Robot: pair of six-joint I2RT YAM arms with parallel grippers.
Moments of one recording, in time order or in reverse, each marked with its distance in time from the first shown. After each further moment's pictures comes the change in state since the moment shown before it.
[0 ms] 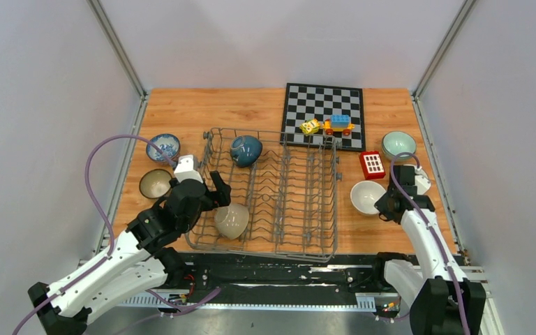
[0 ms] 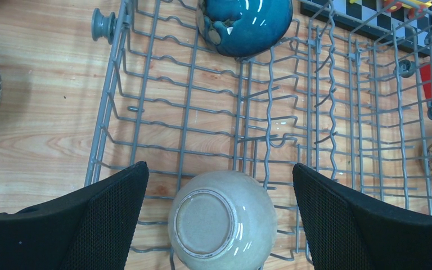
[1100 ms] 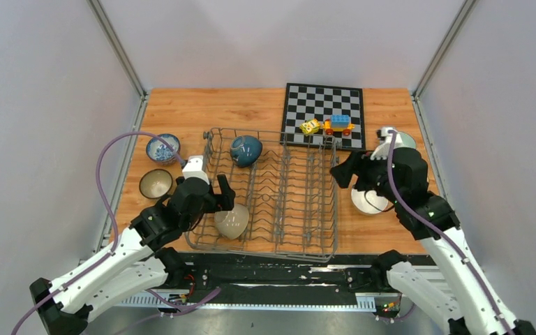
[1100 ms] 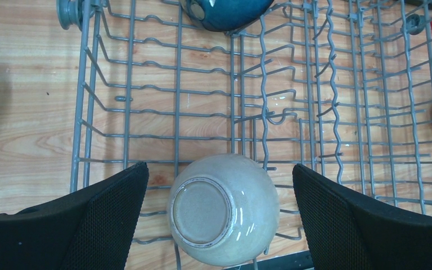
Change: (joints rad) left arm 0.000 0.042 0.011 -0.014 0.091 0.067; right arm 0.396 -0.205 0.367 0.044 -0.315 -0.256
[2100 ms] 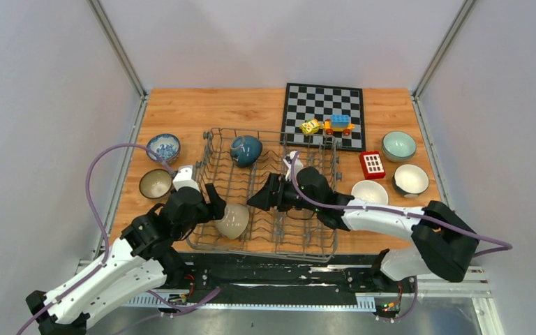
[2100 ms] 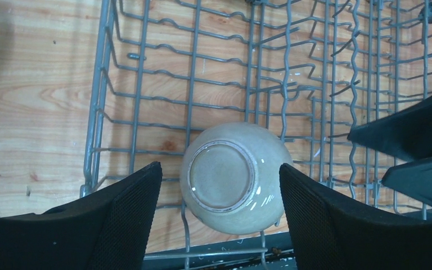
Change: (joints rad) left arm 0.000 -0.111 -0.034 -0.144 0.020 -0.100; right arm 0.586 0.636 -0.257 1.012 -0.135 0.437
